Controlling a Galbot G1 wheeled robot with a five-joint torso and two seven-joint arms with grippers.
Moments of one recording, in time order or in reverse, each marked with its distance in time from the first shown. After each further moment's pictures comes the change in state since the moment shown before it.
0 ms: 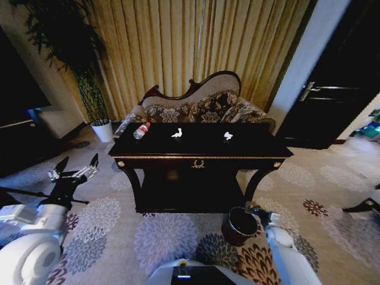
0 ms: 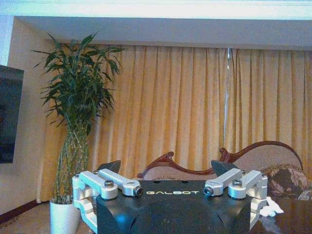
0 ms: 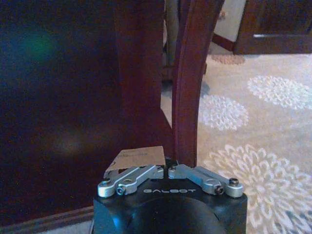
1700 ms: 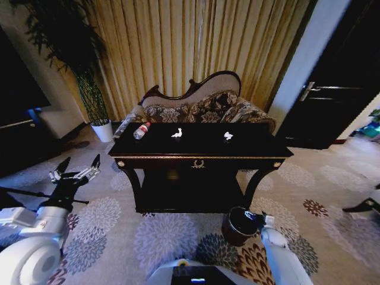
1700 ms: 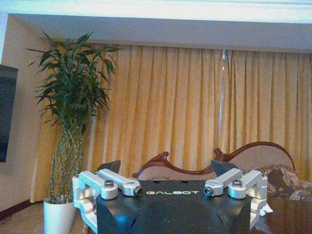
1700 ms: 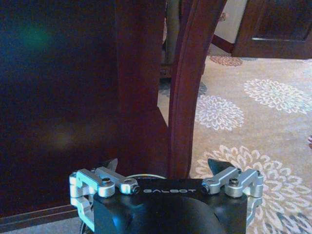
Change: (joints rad) left arm 0.018 -0.017 0.008 -0.032 0.001 0.003 0.008; right arm 0.010 0.015 0.016 -0.018 -0.072 0.008 0.005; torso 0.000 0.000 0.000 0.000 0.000
